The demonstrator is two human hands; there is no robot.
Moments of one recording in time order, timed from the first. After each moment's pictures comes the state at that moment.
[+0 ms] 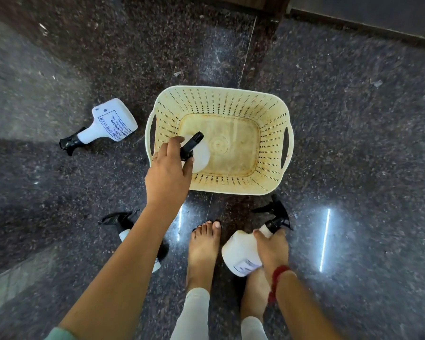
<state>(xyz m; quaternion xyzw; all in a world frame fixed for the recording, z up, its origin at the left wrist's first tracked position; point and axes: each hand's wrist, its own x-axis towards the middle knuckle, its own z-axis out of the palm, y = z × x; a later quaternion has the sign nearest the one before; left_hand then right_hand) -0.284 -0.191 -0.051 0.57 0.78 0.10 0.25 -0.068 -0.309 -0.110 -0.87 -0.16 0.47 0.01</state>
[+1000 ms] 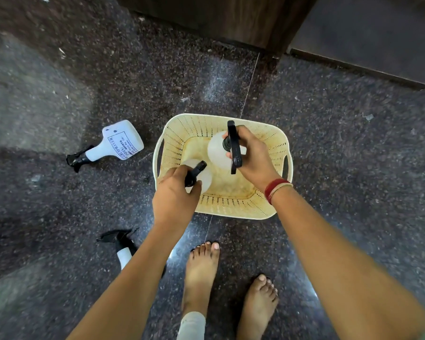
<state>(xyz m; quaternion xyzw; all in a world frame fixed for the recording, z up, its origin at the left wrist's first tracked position) -0.281 -0.182 -0.042 0.50 0.81 0.12 0.29 -0.125 -0.086 -0.077 -0.58 -0.60 0.51 0.19</state>
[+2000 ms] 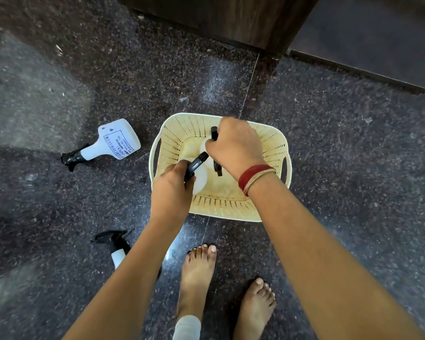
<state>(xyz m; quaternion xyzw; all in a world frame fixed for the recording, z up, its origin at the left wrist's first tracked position) -0.282 -0.172 -0.047 0.54 0.79 0.13 0.27 -0.174 -0.068 -0.002 -0.65 -0.68 0.32 -0.01</state>
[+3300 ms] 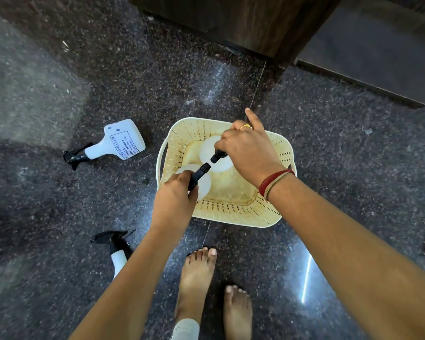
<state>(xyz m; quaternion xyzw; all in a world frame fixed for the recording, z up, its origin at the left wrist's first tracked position) -0.293 -0.180 -0.044 0.55 0.77 0.12 0.29 -0.160 -0.061 -0.020 -0.39 -0.91 0.05 -0.14</state>
